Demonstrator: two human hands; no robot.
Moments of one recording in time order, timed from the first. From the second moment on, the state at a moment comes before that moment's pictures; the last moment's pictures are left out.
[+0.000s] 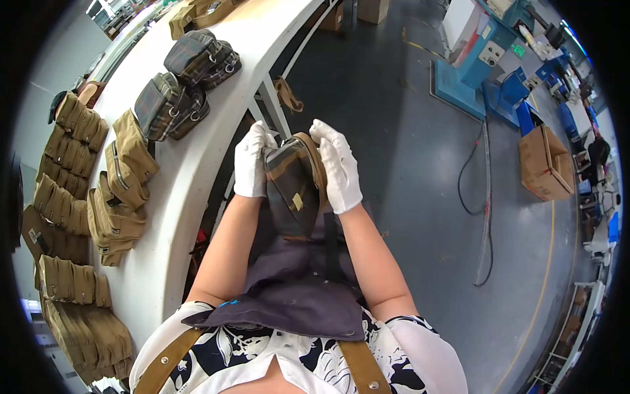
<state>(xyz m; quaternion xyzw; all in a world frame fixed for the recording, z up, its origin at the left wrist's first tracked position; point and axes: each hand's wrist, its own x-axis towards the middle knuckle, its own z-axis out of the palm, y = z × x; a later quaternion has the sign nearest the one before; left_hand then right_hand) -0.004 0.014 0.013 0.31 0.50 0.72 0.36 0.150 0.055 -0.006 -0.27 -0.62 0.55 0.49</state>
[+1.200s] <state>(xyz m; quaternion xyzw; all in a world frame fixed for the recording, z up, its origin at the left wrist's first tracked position) -0.008 -0.026 0.044 0.36 0.35 0.70 0.51 0.160 0.042 0.006 -0.39 -0.76 0.38 0.35</state>
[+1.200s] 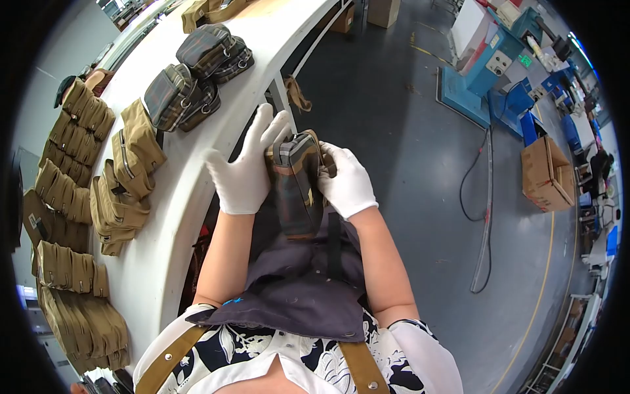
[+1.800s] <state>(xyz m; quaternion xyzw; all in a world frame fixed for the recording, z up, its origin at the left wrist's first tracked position) -0.002 -0.032 0.048 0.57 0.55 0.53 0.30 0.169 0.052 0.004 -0.32 -0.60 0.61 0.41</state>
